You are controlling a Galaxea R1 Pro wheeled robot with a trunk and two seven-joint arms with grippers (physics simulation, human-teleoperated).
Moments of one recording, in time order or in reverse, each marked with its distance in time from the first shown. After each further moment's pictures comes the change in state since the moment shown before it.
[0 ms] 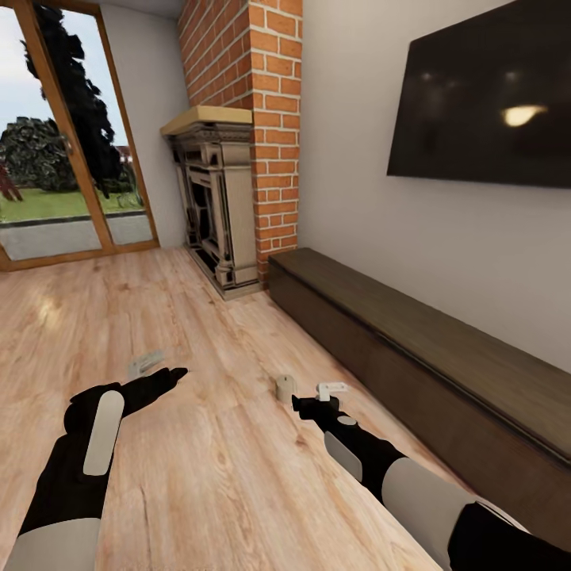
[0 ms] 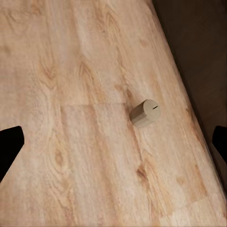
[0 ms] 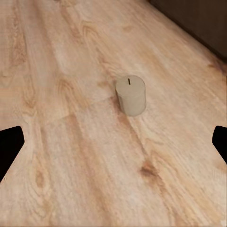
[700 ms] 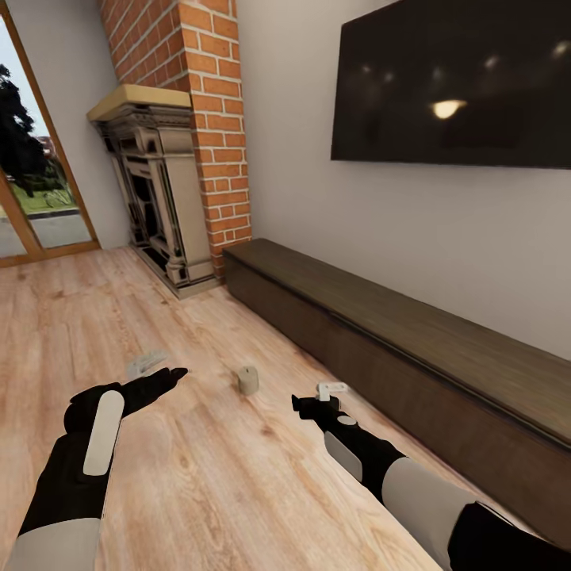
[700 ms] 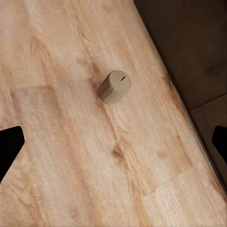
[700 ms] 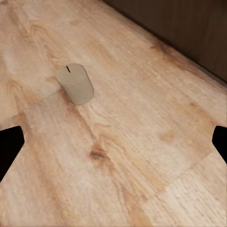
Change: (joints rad) left arm 0.000 0.000 0.000 0.000 0.000 0.000 -0.001; right arm 0.000 0.000 0.000 -0.001 0.000 0.000 0.000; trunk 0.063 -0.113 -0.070
